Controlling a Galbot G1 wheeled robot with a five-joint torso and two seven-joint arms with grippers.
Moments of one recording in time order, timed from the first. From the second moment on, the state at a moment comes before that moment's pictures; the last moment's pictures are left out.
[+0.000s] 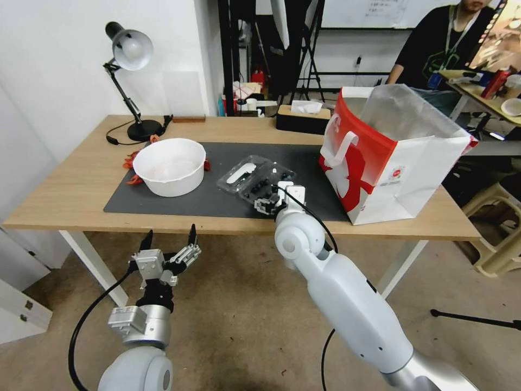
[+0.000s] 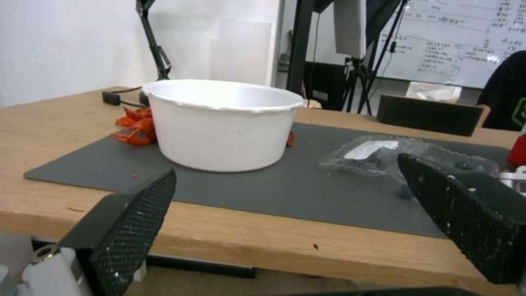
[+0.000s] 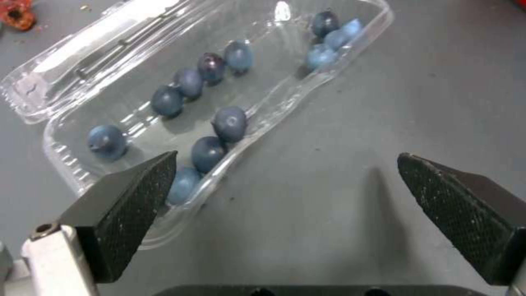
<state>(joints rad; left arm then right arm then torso) 1.67 -1.61 -0.55 -2.21 -0.16 -0.02 0.00 -0.73 1.36 -0.09 1.79 0.88 -0.70 0.89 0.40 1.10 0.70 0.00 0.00</state>
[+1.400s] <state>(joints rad) 1.64 -1.60 -0.53 -2.17 -0.16 -0.02 0.00 -0.80 1.24 0.02 1.90 0.84 -0.51 0.72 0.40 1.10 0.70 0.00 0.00</state>
